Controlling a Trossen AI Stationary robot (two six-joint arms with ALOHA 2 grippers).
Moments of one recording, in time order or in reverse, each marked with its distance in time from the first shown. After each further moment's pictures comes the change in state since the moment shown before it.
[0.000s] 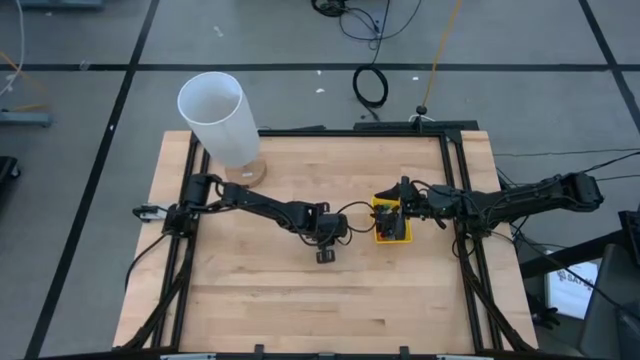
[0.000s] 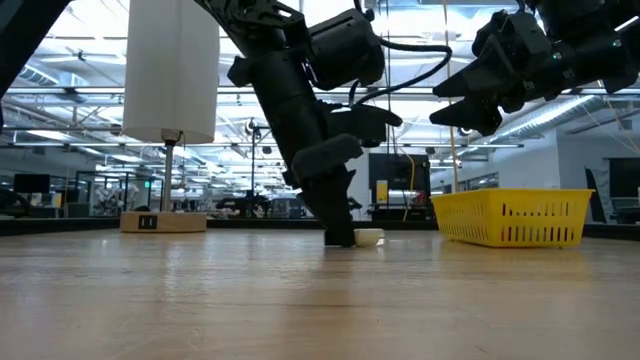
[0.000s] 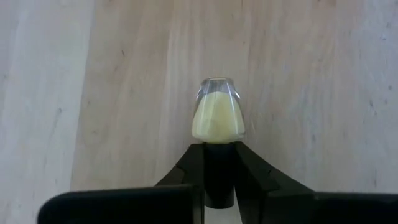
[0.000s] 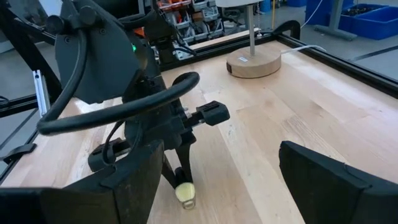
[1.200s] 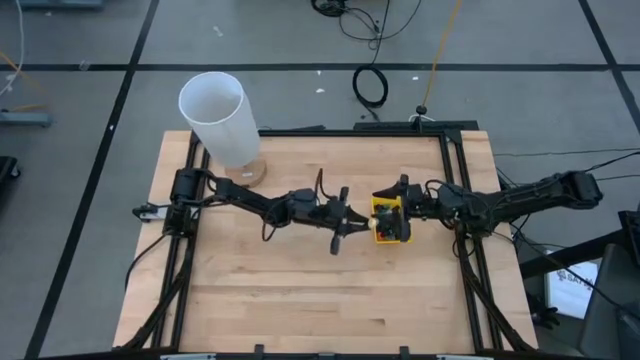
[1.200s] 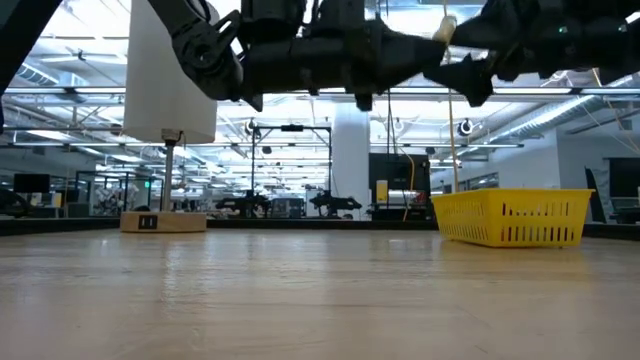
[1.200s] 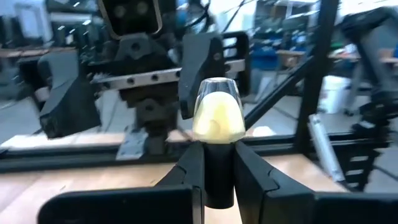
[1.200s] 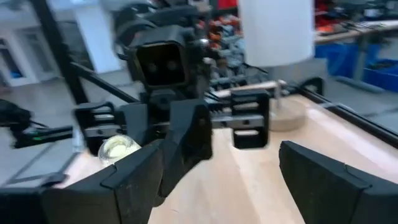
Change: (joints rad) left arm 0.074 -0.091 -0.319 1.451 0.259 0.115; right arm 0.056 -0.009 0.000 0.205 -0.038 -0.076
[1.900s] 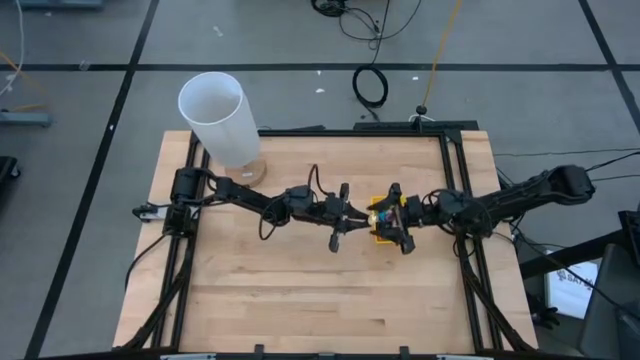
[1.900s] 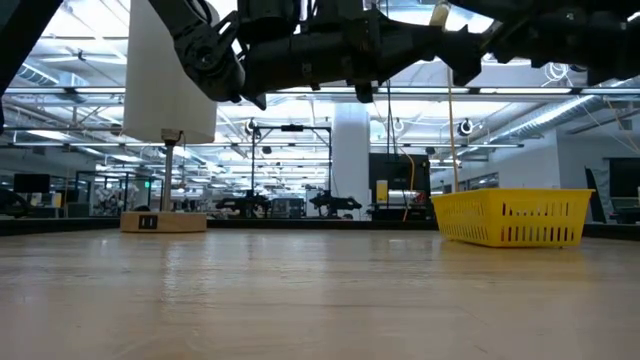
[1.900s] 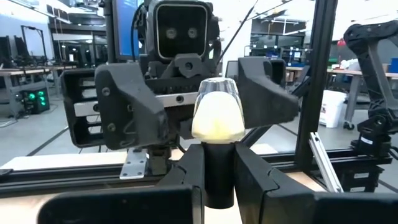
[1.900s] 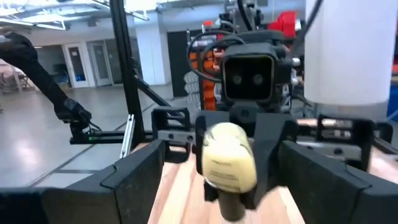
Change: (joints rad) left arm 0.000 -0.001 0.000 0.081 0.034 -0.003; right arm 0.062 0.154 0.000 0.290 -0.115 -0.097
